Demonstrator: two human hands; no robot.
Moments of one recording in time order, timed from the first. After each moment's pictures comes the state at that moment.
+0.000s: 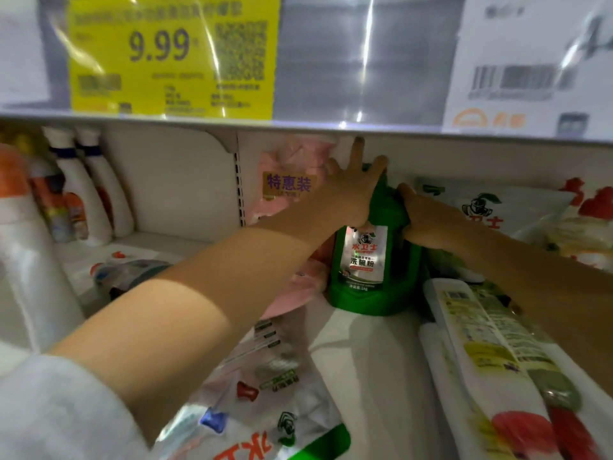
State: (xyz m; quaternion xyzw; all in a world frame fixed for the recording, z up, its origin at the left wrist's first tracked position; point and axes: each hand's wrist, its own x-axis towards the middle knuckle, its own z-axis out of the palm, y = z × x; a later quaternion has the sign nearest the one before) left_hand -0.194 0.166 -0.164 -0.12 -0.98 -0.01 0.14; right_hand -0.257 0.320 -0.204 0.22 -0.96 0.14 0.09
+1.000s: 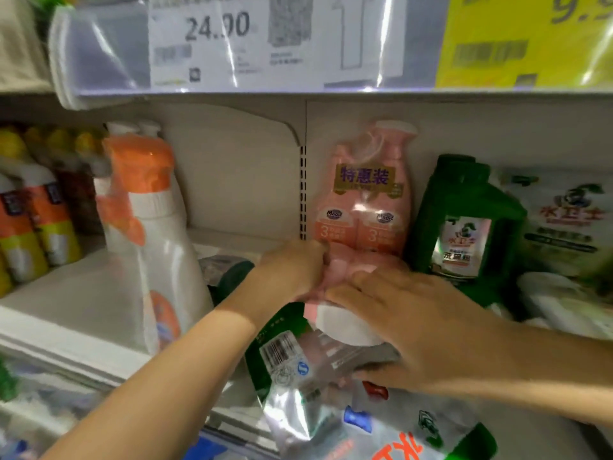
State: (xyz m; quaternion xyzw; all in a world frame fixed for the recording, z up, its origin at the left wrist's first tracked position) left_hand -0.111 0.000 -0.245 0.01 -0.99 -0.10 0.02; right_hand -0.056 0.180 -0.228 0.51 -0.84 -0.06 0.15
